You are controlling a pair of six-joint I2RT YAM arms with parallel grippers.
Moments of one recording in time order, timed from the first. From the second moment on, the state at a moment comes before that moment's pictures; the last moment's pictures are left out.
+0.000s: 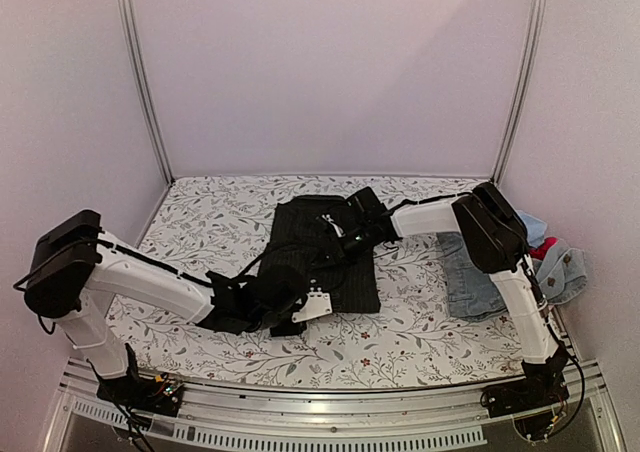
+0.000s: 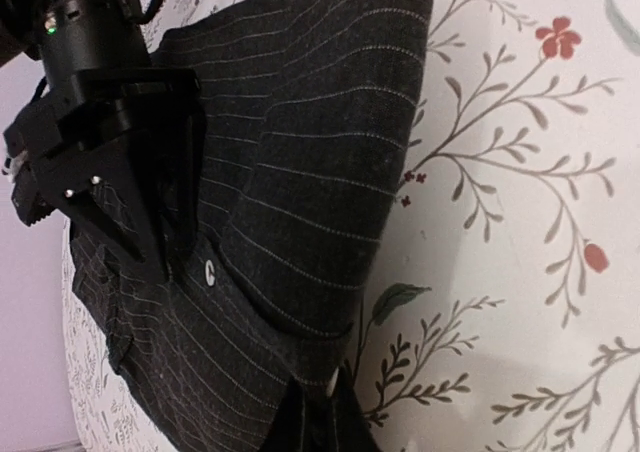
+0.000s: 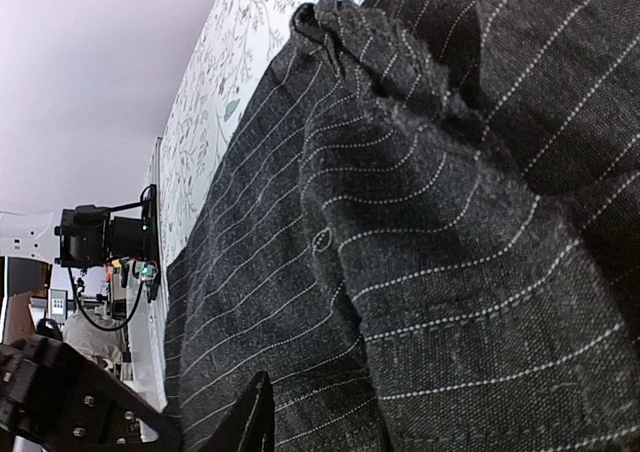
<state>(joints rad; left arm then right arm) -1.15 1.71 0.77 0.09 -0.42 0.55 0.68 2.44 1.74 -0.21 -0.89 0.34</state>
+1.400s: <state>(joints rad) -1.02 1.50 1.33 -0.83 0.08 0.32 0.93 2.22 1.42 -0.37 -0.99 0.19</state>
